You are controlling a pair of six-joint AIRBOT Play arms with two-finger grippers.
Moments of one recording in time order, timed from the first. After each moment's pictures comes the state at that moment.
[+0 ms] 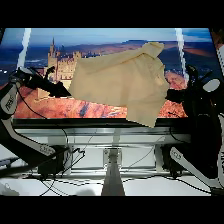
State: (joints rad) left arm 0.29 -1.84 1.25 0.91 -1.46 -1.00; right arm -0.24 -1.05 0.77 -1.17 1.14 1.30
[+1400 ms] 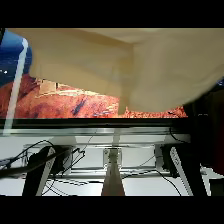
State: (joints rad) left arm 0.40 -0.65 1.59 0.82 -0.77 -0.96; right arm -0.24 -0.56 1.61 -0.92 1.00 1.18
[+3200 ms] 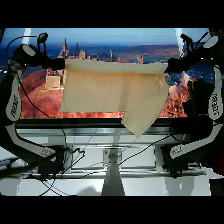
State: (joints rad) left arm 0.11 -1.74 1.48 1.17 -1.02 -1.17; right arm -0.24 -1.73 1.58 -1.14 1.45 1.19
